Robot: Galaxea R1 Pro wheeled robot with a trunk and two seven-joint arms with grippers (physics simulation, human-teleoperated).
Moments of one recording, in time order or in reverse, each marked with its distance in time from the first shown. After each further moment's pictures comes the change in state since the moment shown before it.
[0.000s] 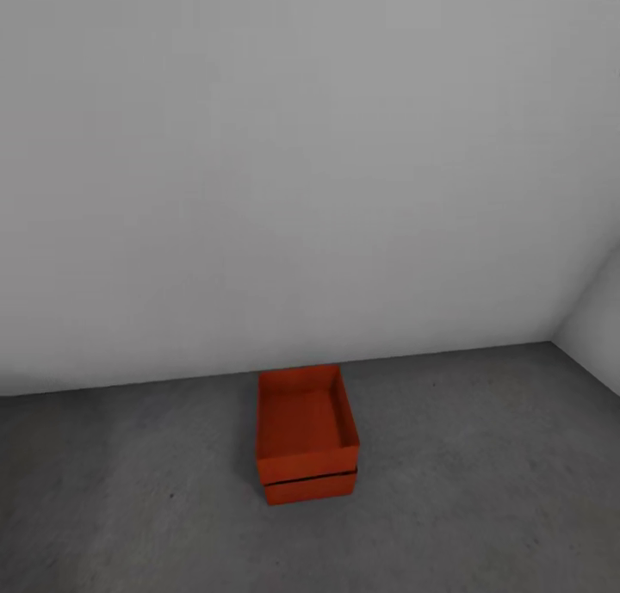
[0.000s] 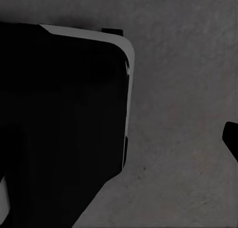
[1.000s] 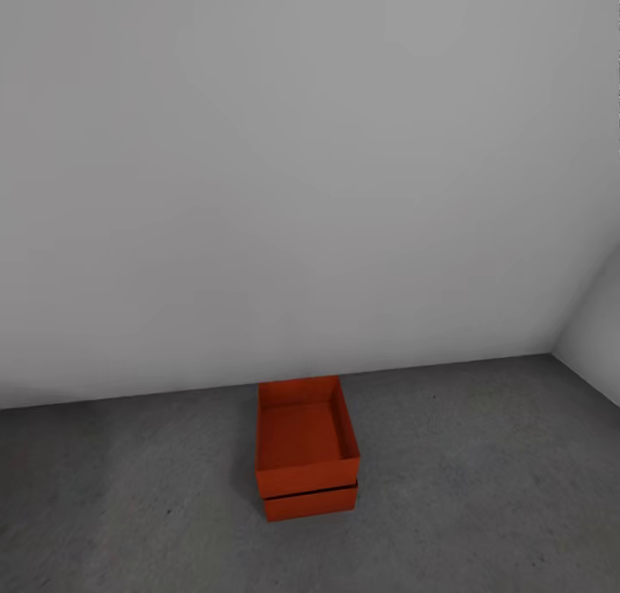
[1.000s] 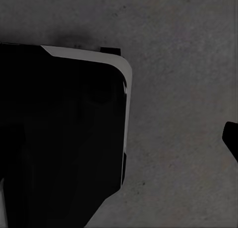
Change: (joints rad) left arm 0.000 0.000 0.000 0.000 0.000 0.000 0.000; right arm 0.000 -0.001 -0.001 0.000 0.000 -0.009 -0.001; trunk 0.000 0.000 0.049
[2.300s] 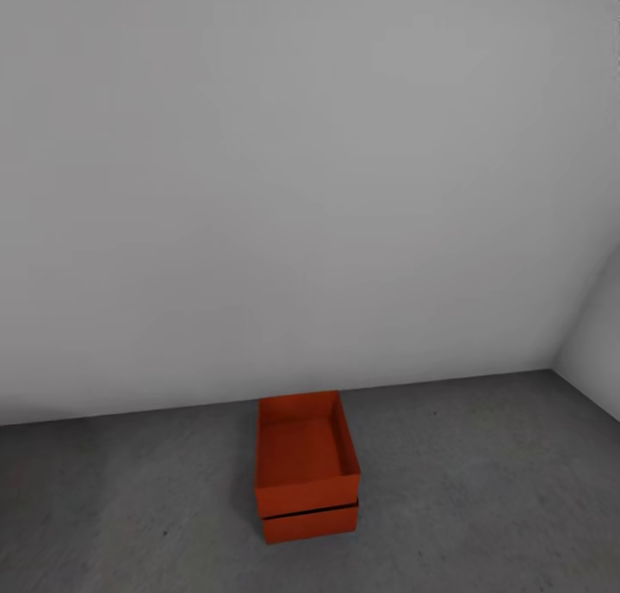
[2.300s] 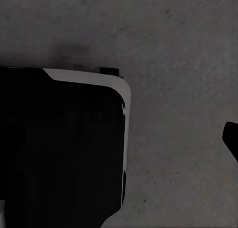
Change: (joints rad) left arm 0.015 -0.003 -0.004 0.009 0.013 -0.022 0.000; right arm 0.000 -0.001 -0.002 0.000 -0.009 -0.001 0.003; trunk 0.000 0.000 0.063
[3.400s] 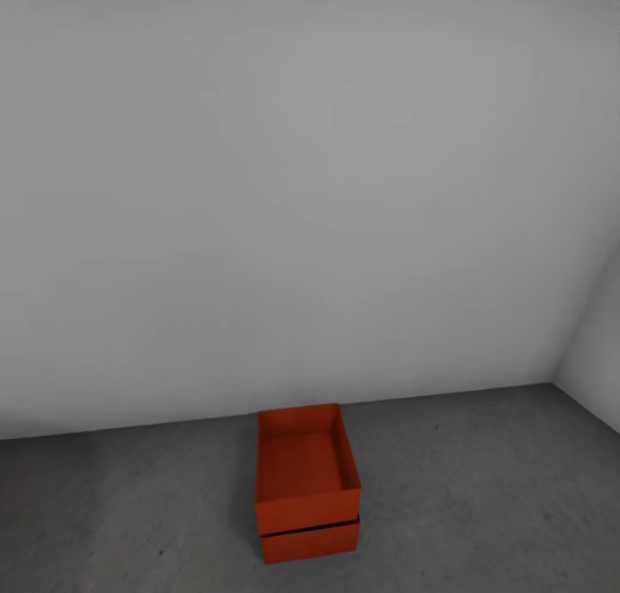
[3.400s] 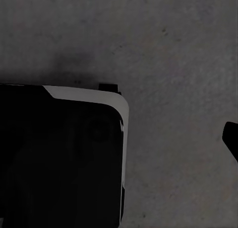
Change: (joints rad) left arm -0.001 0.003 0.003 -0.009 -0.013 0.002 0.000; right arm 0.000 -0.001 0.000 0.000 0.002 0.000 0.000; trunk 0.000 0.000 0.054
